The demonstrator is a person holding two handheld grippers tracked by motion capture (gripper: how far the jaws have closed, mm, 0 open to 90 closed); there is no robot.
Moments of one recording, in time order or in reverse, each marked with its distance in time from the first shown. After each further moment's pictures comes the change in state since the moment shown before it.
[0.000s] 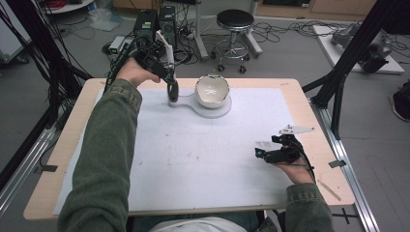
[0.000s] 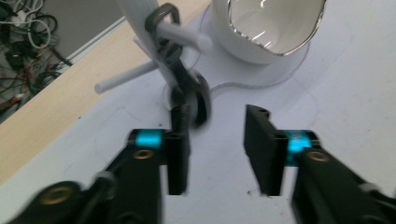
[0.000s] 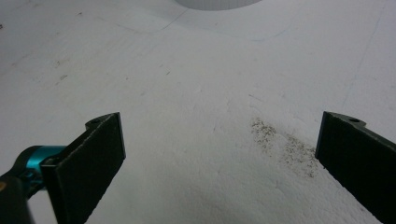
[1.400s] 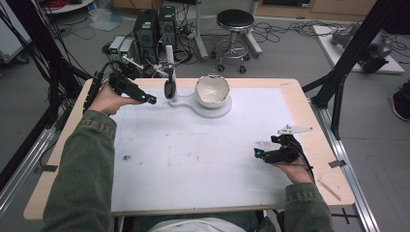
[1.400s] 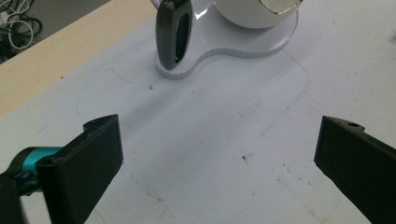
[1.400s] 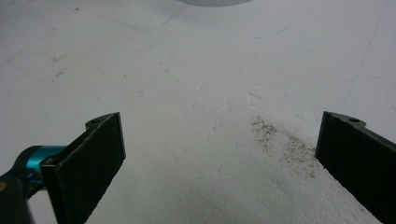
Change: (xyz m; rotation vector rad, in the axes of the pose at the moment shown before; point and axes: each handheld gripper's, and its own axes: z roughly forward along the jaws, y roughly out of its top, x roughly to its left) left arm 0.014 -0.100 -0.012 -0.134 -0.079 -0.056; right arm 0.001 0.000 0.002 0.017 -0.008 -0.004
